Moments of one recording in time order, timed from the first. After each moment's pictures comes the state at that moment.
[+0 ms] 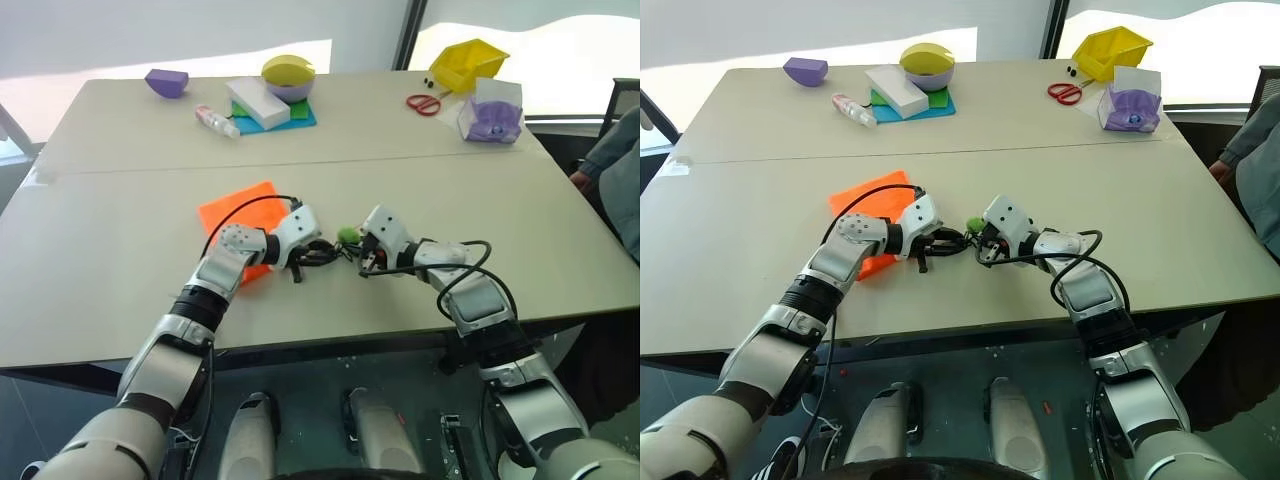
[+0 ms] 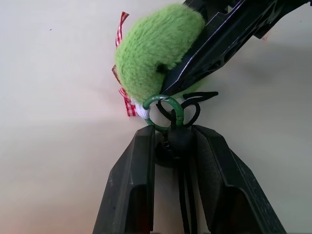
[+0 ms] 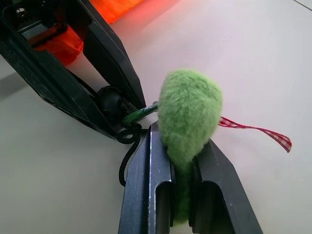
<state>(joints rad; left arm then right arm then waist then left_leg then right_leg) -0.77 0.29 -0.28 0.58 0.00 0.10 -1.03 -0.55 -0.39 0.22 0.16 0.04 0.40 0.73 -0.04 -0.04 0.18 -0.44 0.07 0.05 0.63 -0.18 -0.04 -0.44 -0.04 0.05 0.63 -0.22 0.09</state>
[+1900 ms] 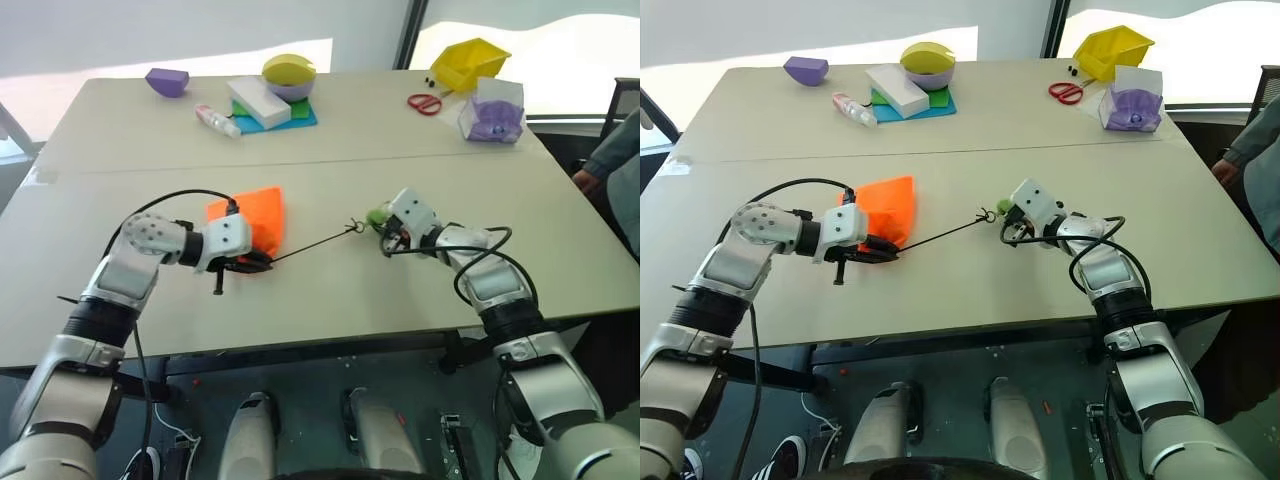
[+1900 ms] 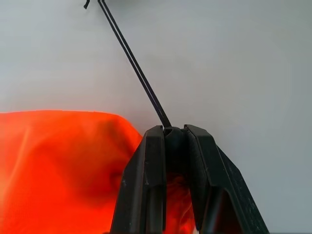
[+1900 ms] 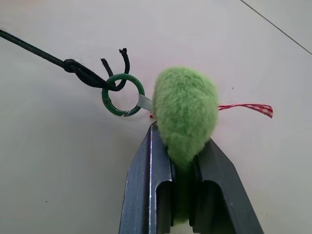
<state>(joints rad) -0.59 0.74 -0.21 0.29 -0.12 -0.02 -1.31 -0.67 -0.49 0.18 0.44 0.00 0.23 0.67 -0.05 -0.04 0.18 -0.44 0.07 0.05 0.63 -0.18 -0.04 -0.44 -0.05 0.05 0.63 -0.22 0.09</state>
